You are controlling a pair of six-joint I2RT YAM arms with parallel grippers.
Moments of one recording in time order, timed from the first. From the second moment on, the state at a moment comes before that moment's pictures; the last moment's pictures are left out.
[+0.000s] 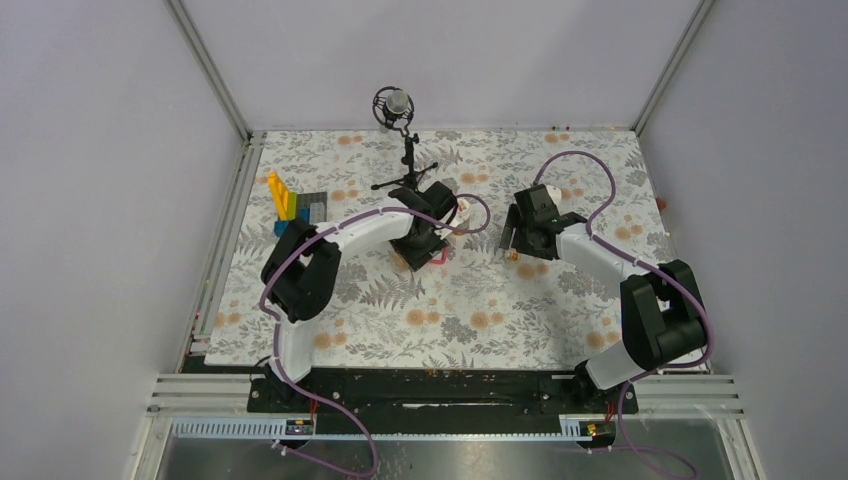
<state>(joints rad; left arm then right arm) -0.74 1.97 1.51 -0.90 -0.15 0.15 0.39 1.53 0.94 -0.42 0.22 0.58</state>
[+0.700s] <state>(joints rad) -0.77 2.04 1.61 -1.01 -0.20 0.14 0.39 1.53 0.94 -0.42 0.22 0.58</state>
